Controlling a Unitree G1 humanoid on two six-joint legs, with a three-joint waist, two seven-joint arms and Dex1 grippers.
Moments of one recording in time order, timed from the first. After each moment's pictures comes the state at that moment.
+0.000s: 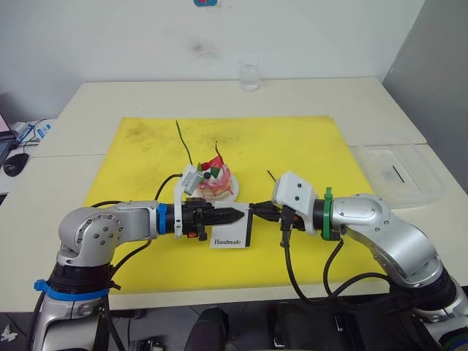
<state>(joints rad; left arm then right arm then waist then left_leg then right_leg) -0.44 0.62 0.09 -0.26 -1.06 1.28 -0.69 -0.50 -0.58 0.34 -0.62 0.30 0.86 0.73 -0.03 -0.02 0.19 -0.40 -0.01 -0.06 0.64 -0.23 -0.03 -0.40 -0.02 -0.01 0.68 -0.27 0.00</state>
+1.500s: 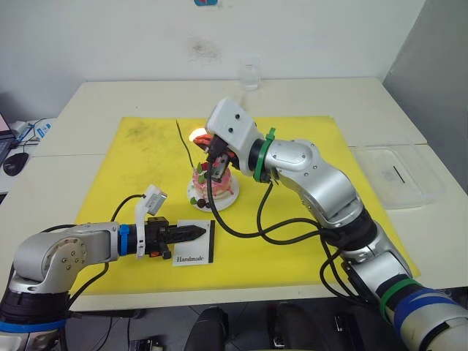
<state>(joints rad) -0.20 0.83 0.16 -0.24 -0.94 1.15 -0.82 -0.98 -0.14 0.42 -0.11 0.11 0.66 0.51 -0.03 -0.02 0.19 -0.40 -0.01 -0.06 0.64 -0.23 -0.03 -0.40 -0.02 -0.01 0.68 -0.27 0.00</state>
